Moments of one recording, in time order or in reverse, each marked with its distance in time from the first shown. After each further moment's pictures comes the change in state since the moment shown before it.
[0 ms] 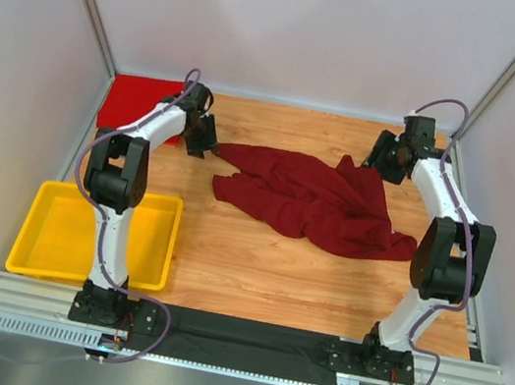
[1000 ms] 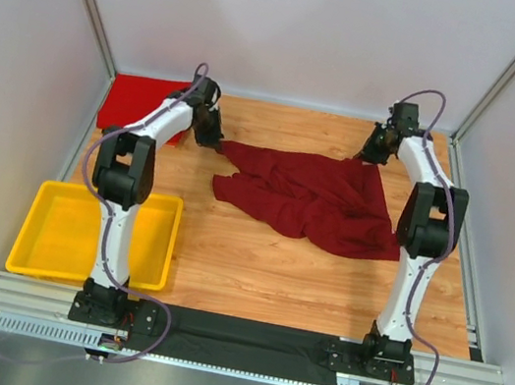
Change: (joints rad) left arm -0.013 0.147 0.171 0.030 0.080 0.018; right arm 0.002 0.488 0.437 0.000 -0.136 0.011
